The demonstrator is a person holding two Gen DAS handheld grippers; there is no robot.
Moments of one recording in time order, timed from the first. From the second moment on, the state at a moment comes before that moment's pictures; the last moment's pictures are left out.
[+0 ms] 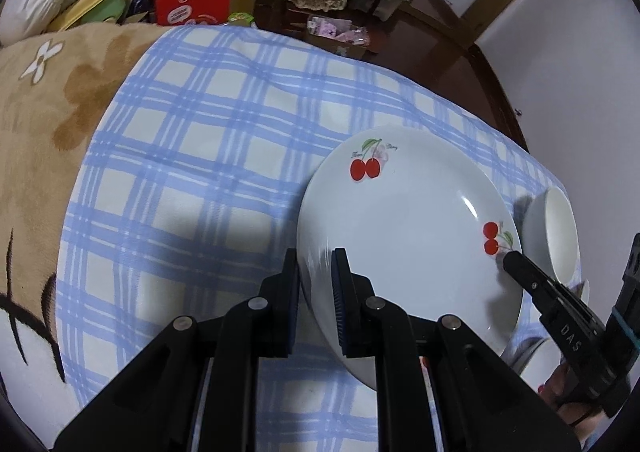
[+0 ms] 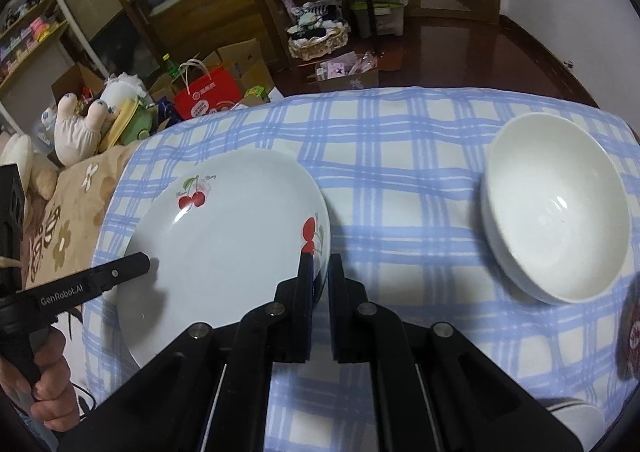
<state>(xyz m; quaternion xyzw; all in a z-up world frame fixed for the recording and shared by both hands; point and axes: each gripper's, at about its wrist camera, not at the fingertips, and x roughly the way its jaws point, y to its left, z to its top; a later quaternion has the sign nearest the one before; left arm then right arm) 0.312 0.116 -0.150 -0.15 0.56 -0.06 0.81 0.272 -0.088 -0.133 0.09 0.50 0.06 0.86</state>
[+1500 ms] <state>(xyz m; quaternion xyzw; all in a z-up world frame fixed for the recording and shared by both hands) 0.153 -0.038 -0.069 -0.03 0.50 -0.20 0.84 0.068 -0.223 -0.061 0.15 0.44 -0.04 0.89</state>
